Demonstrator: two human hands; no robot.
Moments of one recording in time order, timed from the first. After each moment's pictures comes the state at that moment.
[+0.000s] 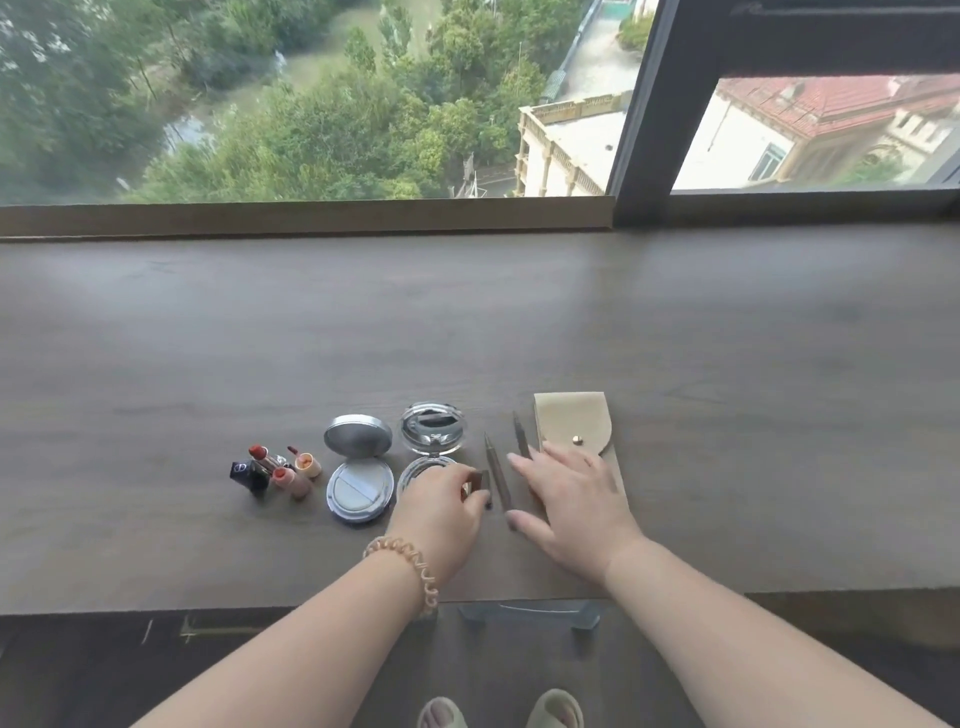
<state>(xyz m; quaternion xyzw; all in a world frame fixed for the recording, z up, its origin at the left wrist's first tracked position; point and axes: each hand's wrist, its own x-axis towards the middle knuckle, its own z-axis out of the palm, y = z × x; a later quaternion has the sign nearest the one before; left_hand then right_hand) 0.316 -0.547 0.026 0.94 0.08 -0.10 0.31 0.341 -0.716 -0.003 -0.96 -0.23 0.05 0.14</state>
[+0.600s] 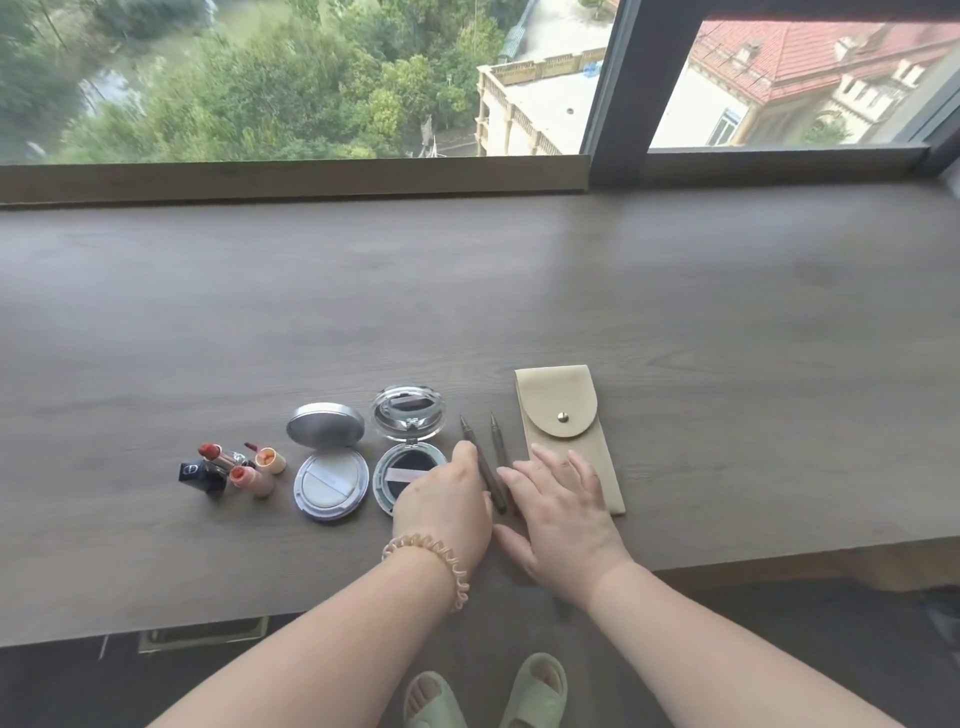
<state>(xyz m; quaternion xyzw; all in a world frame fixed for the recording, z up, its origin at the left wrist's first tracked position) 0.322 -0.572 0.004 0.97 0.05 -0.11 0.19 0.314 -0.710 -0.039 -0.98 -0.20 -0.02 0.05</state>
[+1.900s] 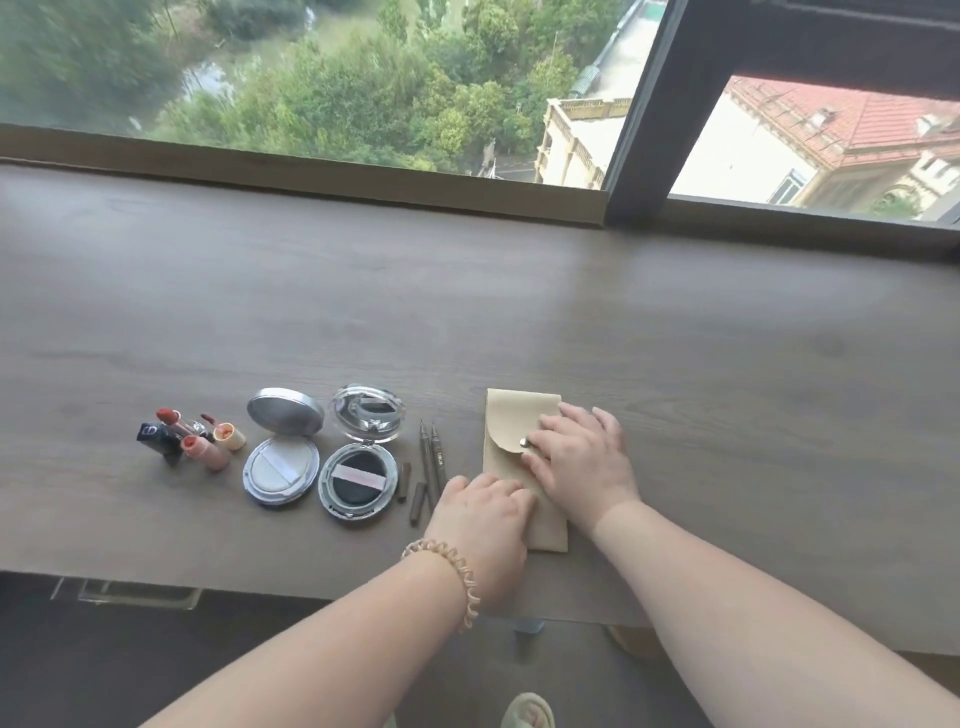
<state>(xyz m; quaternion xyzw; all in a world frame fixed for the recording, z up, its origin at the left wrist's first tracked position) 0.332 -0.652 -0.002 0.98 -0.11 -0.13 0.10 0.413 -0.781 -0.027 -0.97 -0.23 -0.05 0.08</state>
